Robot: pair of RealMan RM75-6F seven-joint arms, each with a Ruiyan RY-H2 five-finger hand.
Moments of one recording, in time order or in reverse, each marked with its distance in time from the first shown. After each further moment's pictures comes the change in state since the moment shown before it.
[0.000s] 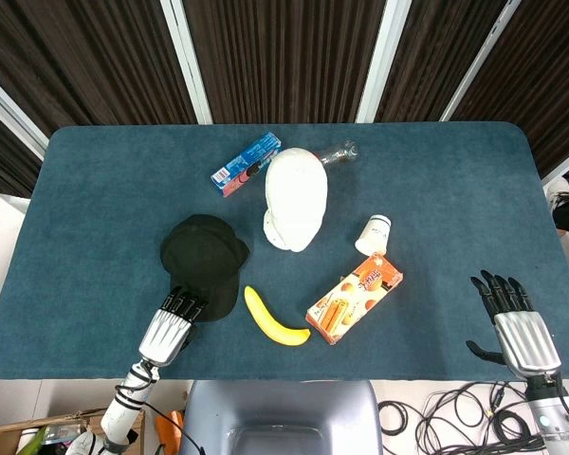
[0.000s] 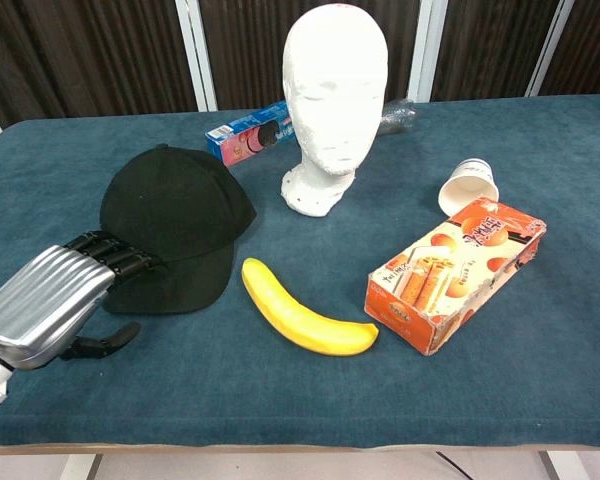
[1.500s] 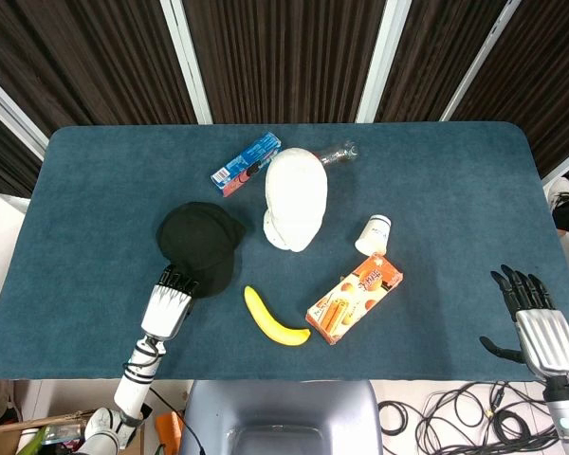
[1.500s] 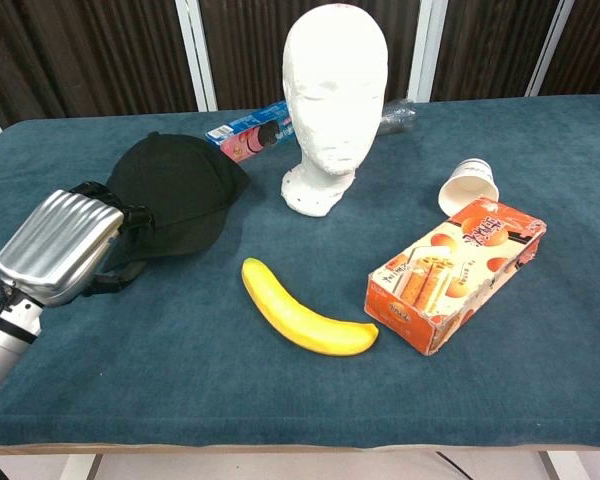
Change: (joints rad) left arm -0.144 -0.195 -0.065 0.412 -0.138 0.042 -0.129; right arm -0.020 0.049 0.014 -0.002 0.004 0.029 0.105
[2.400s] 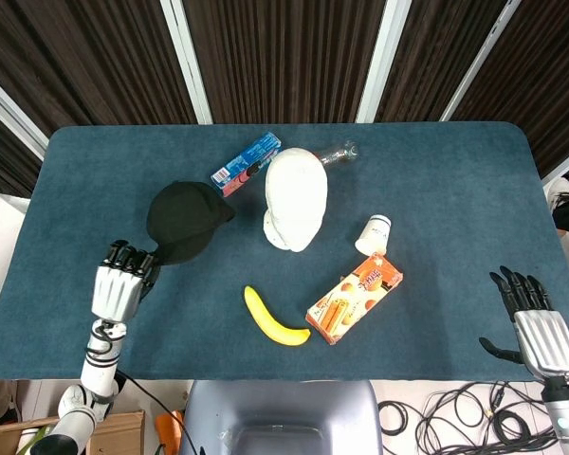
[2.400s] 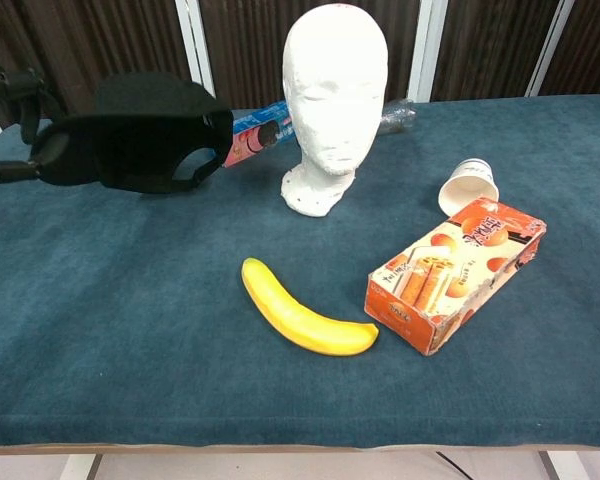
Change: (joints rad) left arm -0.083 0.144 -0.095 -0.017 -0.095 0.299 -0.160; right arm -0.001 -0.009 0.000 -0.002 0.007 -0.008 -0.021
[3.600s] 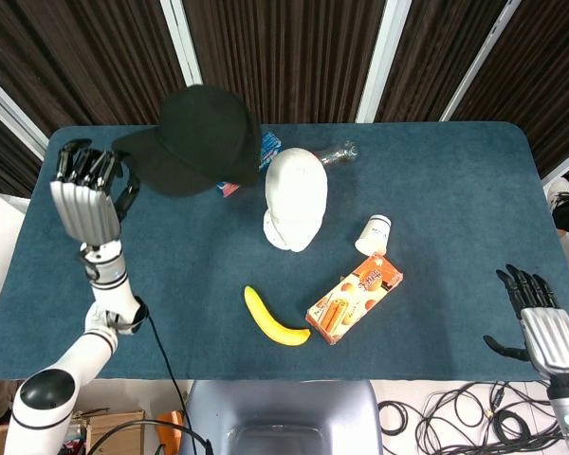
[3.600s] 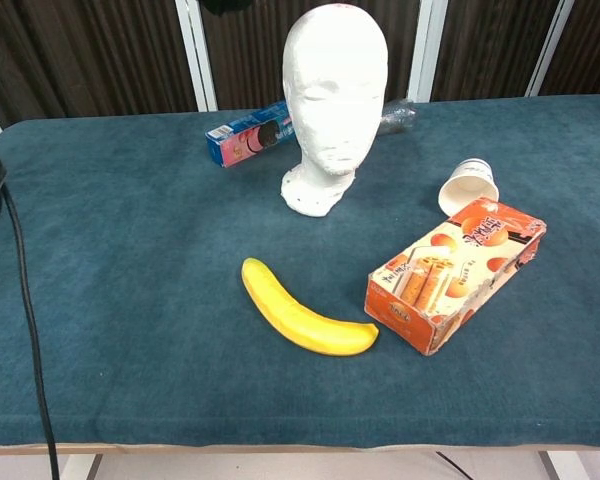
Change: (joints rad) left arm -0.433 0.208 -0.284 -0.234 -0.193 -0.015 0.043; right arm 0.005 0.020 0.009 0.011 0.022 -0.022 0.062
